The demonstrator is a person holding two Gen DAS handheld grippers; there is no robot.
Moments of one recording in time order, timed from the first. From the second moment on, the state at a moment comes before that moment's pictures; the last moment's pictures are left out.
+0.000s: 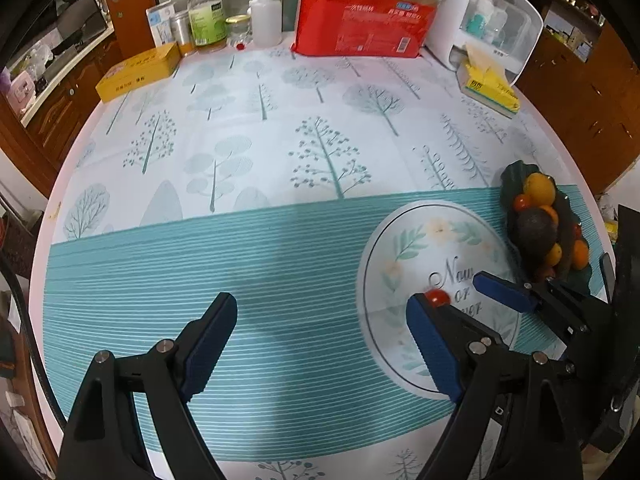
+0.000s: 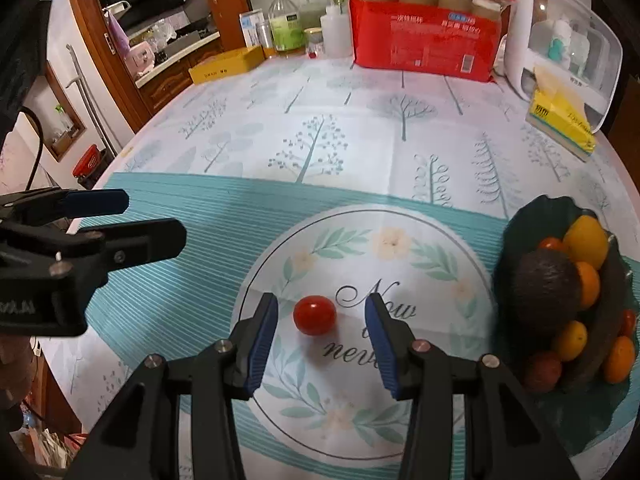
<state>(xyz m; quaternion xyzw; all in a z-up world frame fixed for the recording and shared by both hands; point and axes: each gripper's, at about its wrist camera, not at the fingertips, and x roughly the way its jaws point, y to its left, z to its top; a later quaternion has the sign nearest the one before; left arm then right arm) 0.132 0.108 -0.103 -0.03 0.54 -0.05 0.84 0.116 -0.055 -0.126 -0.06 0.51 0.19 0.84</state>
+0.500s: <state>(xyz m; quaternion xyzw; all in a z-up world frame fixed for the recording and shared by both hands) 0.137 0.117 -0.130 -0.03 0.56 -0.04 0.83 0.125 -0.041 -0.160 -0.06 0.53 0.17 0.83</state>
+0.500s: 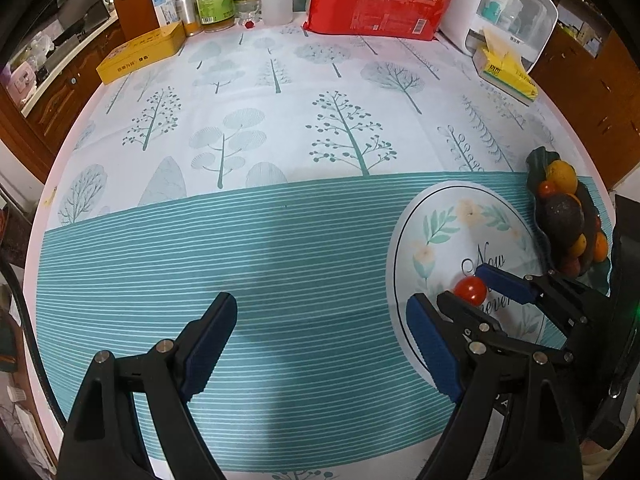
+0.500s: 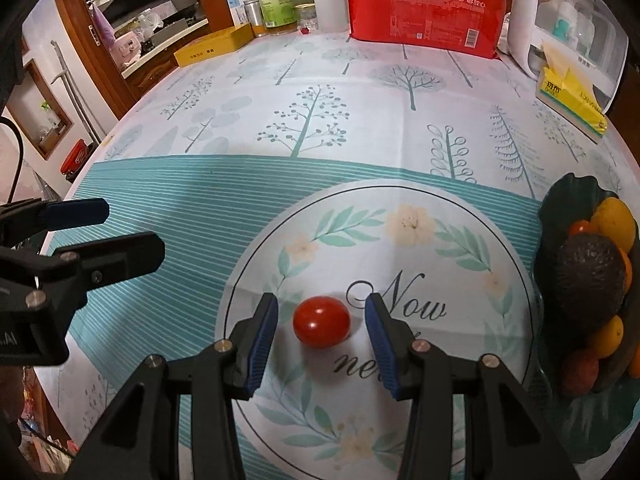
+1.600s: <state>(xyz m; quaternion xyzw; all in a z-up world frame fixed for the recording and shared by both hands) 0.113 0.032 -0.085 0.01 0.55 -0.06 0.83 0.090 -0.097 -0.099 -0.06 0.50 0.16 0.85</state>
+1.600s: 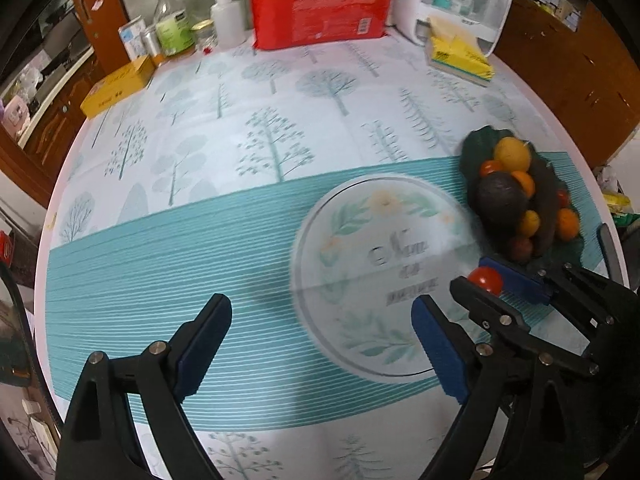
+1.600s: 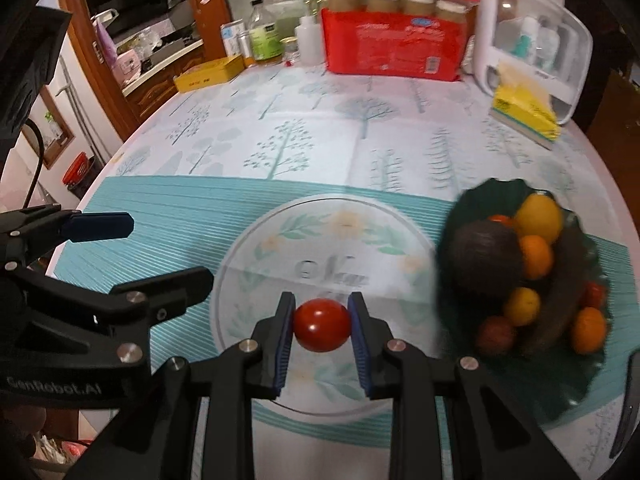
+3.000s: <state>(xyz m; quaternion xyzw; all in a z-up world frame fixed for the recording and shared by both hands) 0.137 -0.145 -0.098 0.00 0.55 -0.02 0.84 0.119 -0.291 -0.098 -0.08 0.51 0.13 0.85</state>
